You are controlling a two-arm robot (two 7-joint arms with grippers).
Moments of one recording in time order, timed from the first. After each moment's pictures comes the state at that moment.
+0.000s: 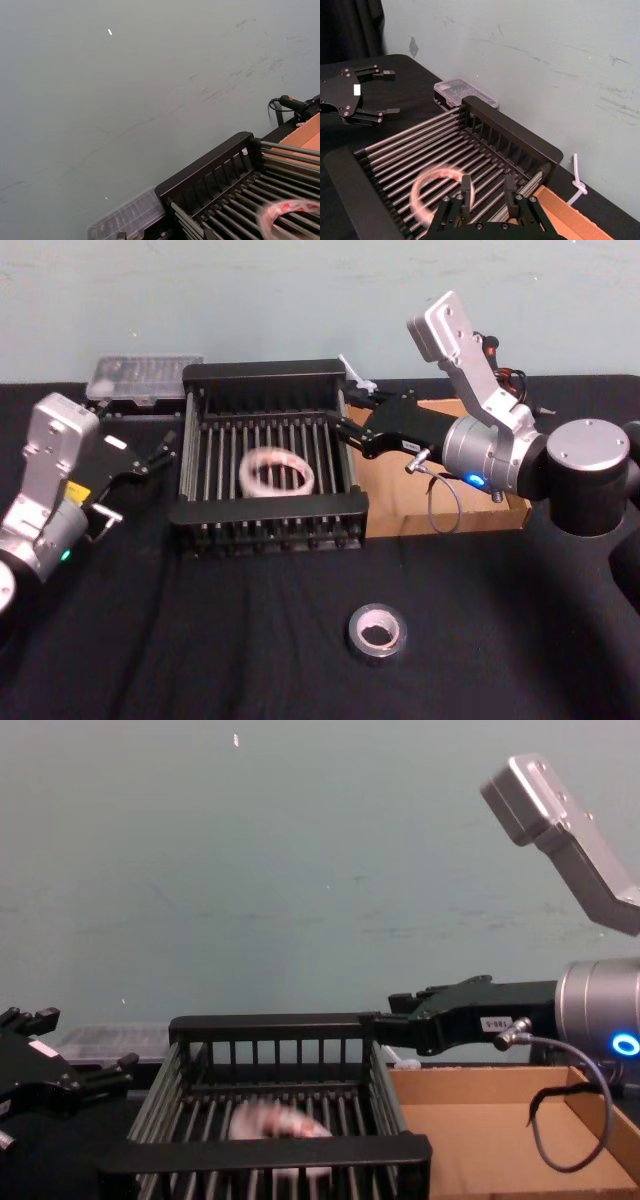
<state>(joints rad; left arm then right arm) -0.20 0.60 0.45 -1.41 -0.25 -0.12 0.03 0.47 0.34 -0.51 -1.39 0.26 0.29 0.45</state>
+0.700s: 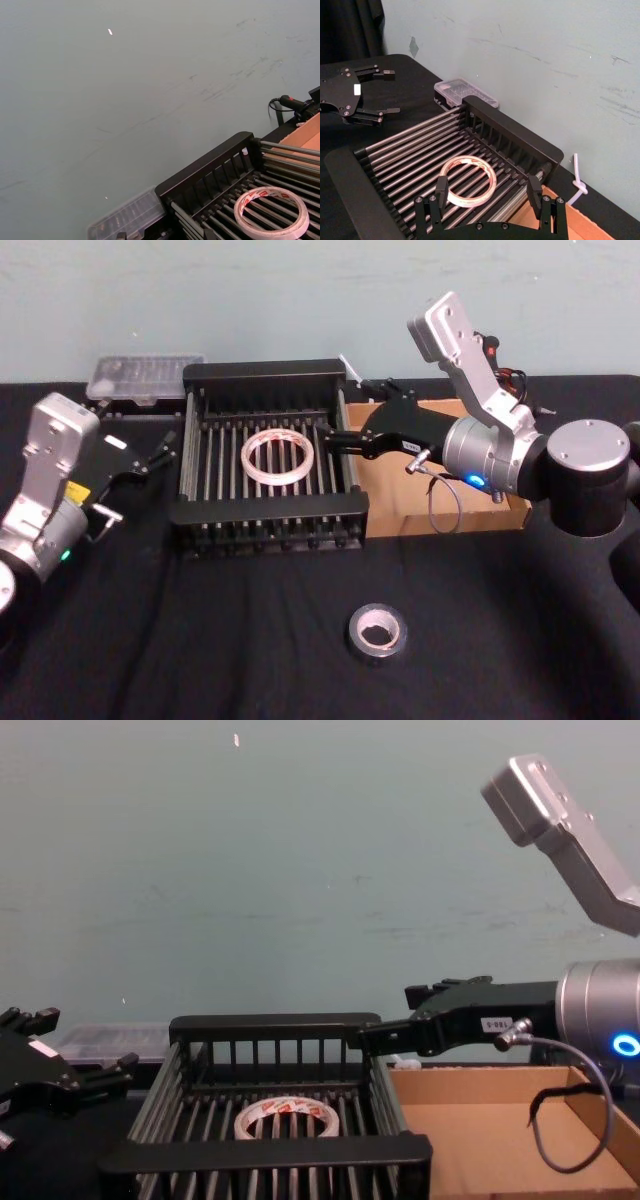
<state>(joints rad) -0.20 0.60 0.45 -1.41 -0.25 -0.12 0.03 0.47 0.34 -0.51 -1.39 0.26 0.29 0.45</state>
